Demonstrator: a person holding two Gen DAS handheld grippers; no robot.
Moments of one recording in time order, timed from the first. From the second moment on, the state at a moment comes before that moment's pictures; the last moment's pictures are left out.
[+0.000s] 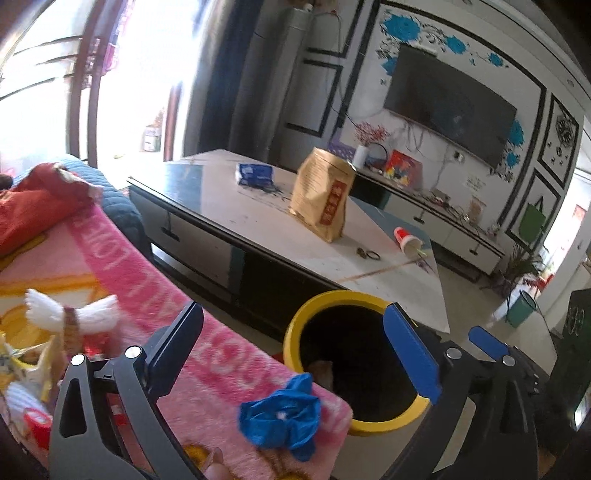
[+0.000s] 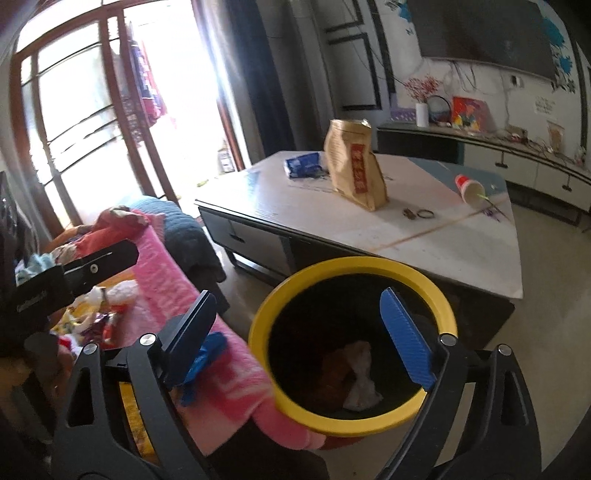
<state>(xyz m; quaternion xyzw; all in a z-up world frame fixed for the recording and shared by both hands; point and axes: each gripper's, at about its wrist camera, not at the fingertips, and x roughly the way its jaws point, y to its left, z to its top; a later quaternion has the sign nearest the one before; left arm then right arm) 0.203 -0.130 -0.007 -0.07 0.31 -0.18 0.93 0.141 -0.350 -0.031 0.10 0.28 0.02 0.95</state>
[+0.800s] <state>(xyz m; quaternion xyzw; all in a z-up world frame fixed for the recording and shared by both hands) 0.155 -0.030 0.011 -0.12 0.26 -0.08 0.95 0.107 -0.259 -0.022 0.06 0.27 0.13 0.95</state>
